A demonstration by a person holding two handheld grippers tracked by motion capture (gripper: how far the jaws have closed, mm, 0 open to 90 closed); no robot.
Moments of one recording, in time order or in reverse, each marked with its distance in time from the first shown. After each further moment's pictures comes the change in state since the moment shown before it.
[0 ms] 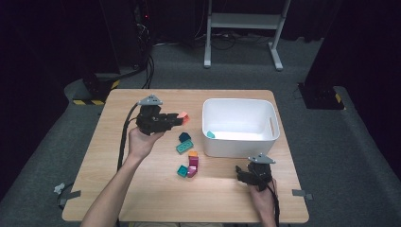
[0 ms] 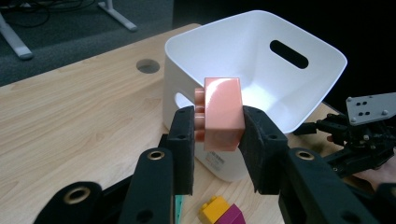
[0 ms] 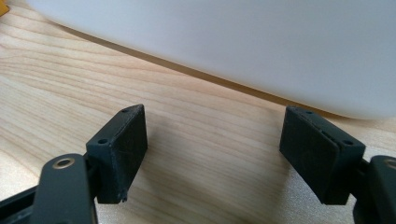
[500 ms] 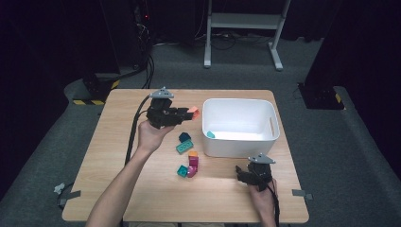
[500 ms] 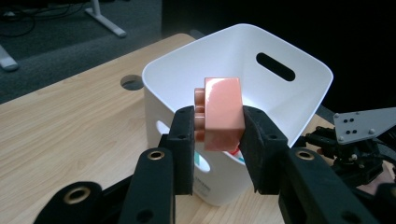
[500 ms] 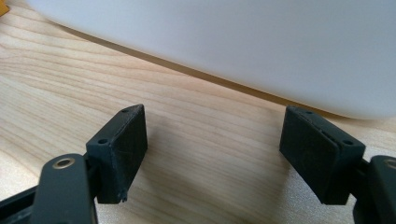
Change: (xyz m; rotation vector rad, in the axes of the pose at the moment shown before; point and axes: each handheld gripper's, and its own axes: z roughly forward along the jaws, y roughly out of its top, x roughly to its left) left arm -0.012 0.026 0.019 -0.001 -0.036 0.027; right arm 0.000 0.000 0.000 0.000 0.000 0.000
